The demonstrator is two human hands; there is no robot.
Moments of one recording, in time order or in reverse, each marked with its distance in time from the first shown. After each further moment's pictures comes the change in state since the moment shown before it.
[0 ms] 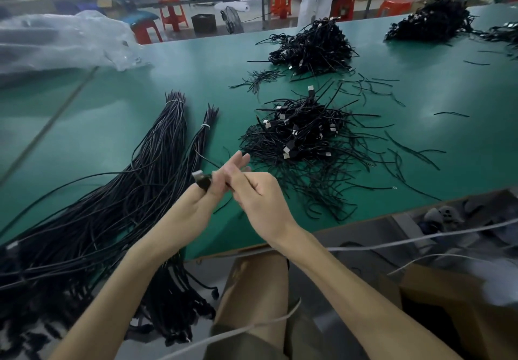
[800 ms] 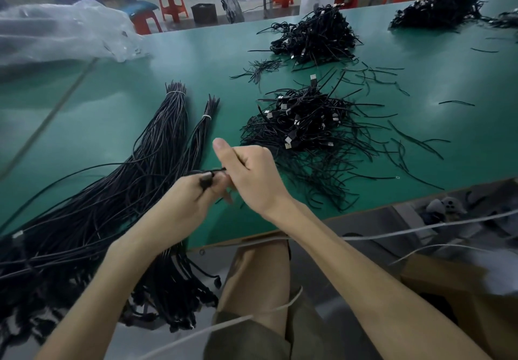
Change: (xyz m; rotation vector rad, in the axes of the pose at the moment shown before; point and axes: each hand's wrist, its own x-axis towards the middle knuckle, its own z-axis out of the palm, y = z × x) left_hand -0.011 0.016 -0.009 0.446 0.107 -0.068; right_hand 0.026 -0.006 0.002 -0.191 0.022 -0.102
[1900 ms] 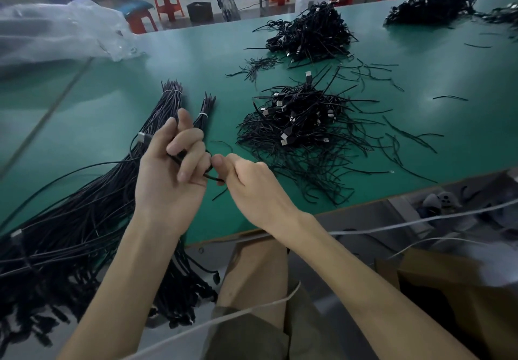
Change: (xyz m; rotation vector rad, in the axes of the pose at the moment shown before) left_hand 0.017 0.028 -0.006 -1.634 0.156 -0.036; right_hand -0.025 -0.009 -0.007 -0.279 -0.161 0.098
